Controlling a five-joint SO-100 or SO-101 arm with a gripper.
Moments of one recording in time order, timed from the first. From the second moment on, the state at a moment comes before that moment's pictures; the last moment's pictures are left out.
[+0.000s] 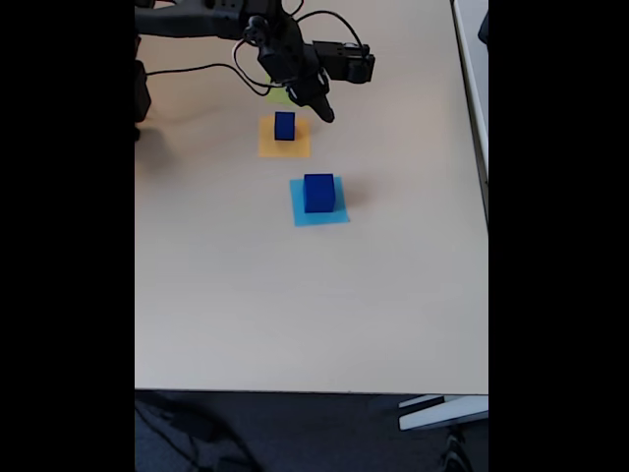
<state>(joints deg) 17.1 79.9 69.7 64.2 61.1</state>
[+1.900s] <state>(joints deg) 23.5 66.4 70.8 54.5 60.2</state>
